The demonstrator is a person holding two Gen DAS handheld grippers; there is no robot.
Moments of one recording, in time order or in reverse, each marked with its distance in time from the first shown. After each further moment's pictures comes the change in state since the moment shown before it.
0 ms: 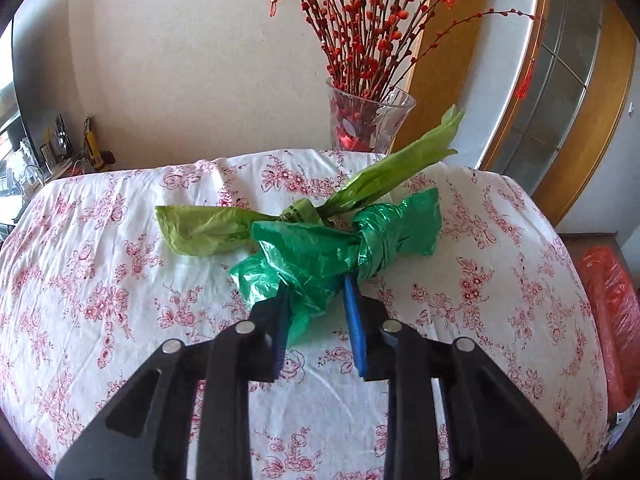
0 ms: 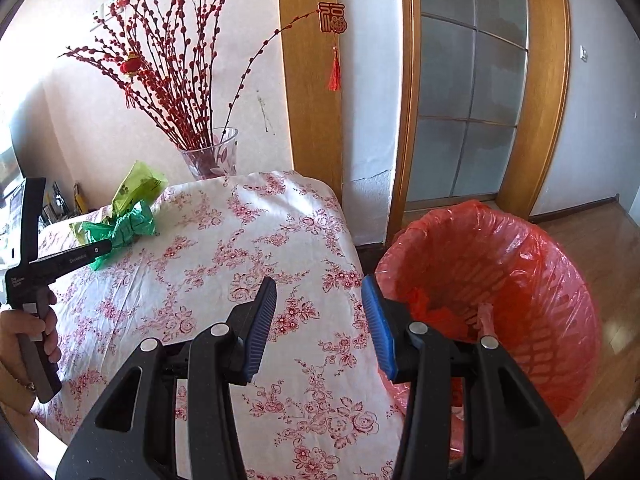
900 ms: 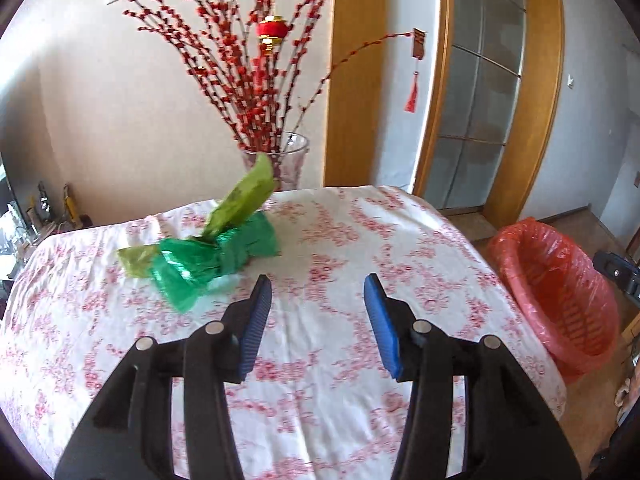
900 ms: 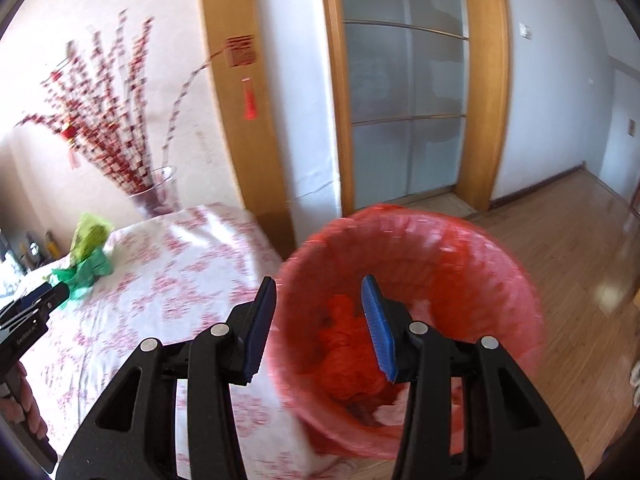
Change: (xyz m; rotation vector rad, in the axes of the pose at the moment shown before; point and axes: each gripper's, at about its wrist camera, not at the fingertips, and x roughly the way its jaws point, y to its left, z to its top) left arm -0.100 -0.085 -0.045 0.146 -0.176 -0.074; right arm -0.030 -0.071 0.001 0.129 -0.057 -0.092
